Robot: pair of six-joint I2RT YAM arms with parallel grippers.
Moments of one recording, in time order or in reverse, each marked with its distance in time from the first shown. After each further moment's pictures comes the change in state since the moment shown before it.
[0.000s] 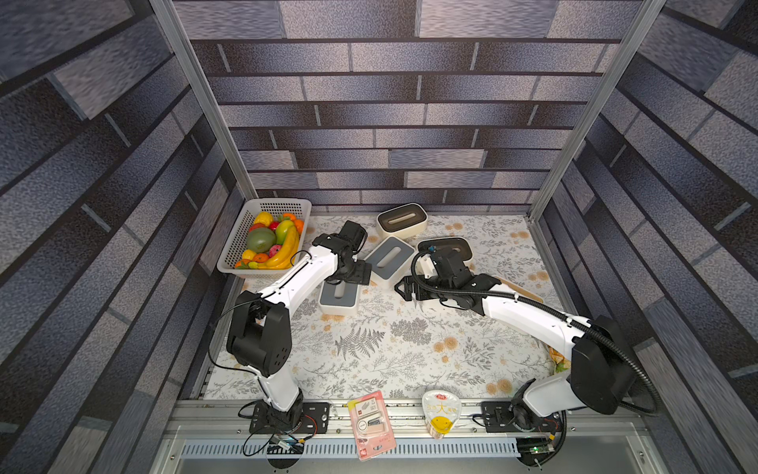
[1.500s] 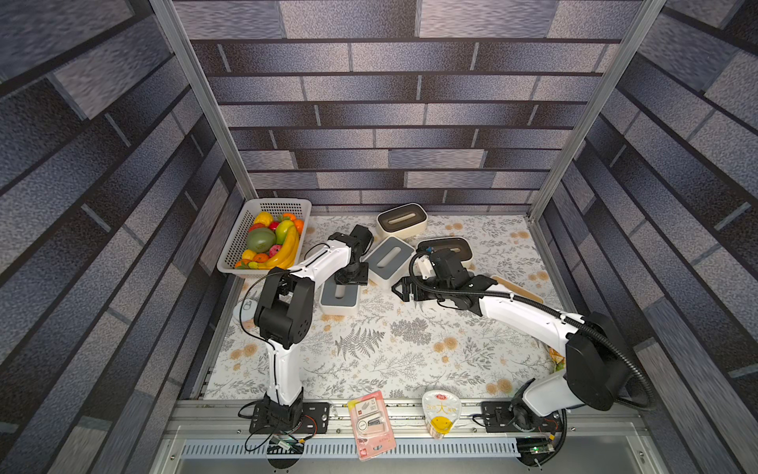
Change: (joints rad) left arm -0.006 0.222 0.084 -0.005 -0.016 -0.101; right arm 0.000 0.025 -0.017 0.056 -0.045 0.016
